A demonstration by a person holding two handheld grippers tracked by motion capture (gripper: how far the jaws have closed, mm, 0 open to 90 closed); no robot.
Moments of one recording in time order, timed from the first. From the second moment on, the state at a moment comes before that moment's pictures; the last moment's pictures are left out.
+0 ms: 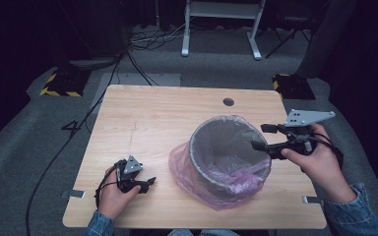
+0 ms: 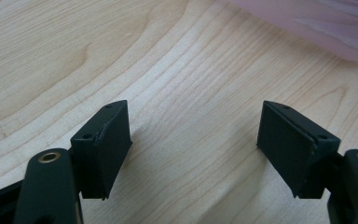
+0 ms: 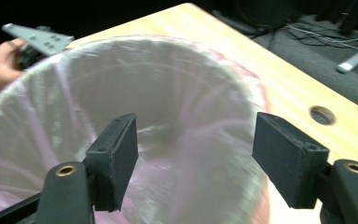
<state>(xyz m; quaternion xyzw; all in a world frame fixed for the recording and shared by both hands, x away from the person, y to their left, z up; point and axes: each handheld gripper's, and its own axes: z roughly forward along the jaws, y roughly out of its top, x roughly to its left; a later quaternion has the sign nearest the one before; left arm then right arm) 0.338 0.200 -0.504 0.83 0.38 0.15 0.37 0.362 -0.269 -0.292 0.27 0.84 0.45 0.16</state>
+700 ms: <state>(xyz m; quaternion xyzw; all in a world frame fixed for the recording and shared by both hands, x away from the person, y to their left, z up) 0.335 0.207 -0.504 0.83 0.39 0.16 0.36 0.360 -0.354 -0.370 0.37 0.83 0.36 0.22</state>
